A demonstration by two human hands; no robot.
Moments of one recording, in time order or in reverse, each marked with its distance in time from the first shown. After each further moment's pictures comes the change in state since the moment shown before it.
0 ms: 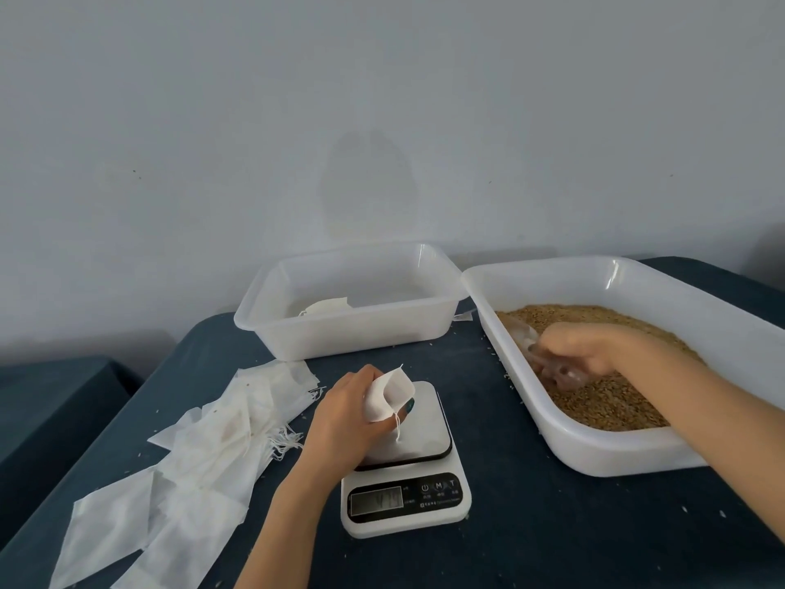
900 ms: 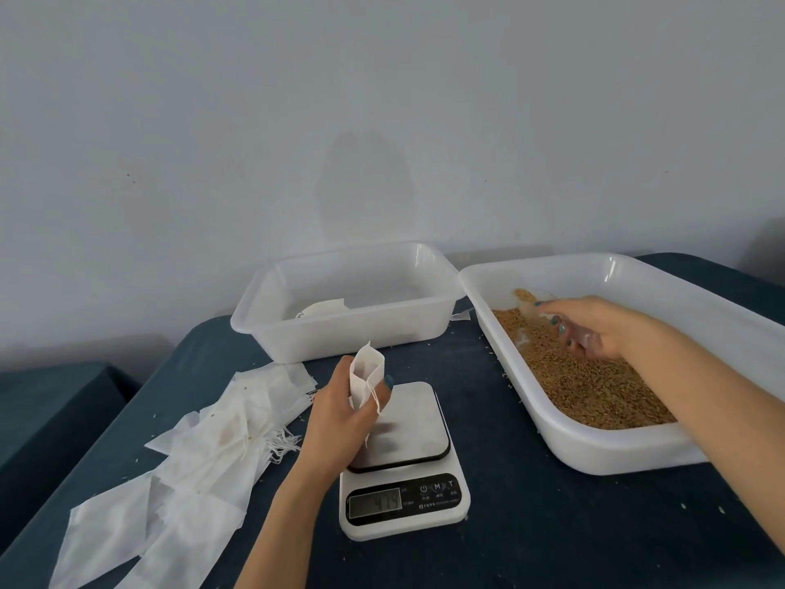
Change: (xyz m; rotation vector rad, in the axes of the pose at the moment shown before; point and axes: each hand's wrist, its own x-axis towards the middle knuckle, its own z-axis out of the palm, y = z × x) left_hand -0.005 0.011 -0.007 -0.408 0.085 -0.063; right_hand 0.002 0.001 -0.023 0.361 0.244 -0.161
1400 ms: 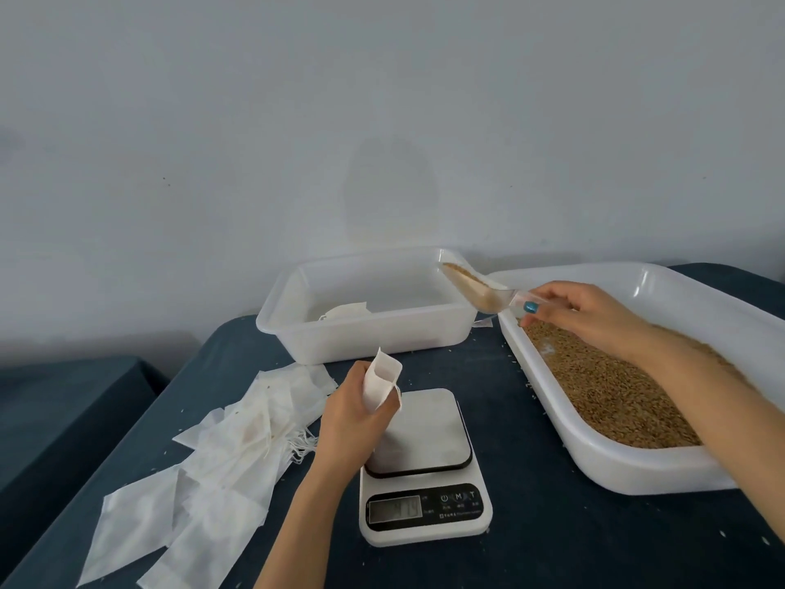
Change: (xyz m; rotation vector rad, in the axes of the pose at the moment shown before) left_hand 0.003 -0.002 -0.006 0.092 0.063 -0.104; right_hand -0.035 -0.014 0.022 -0.453 -0.121 -0.762
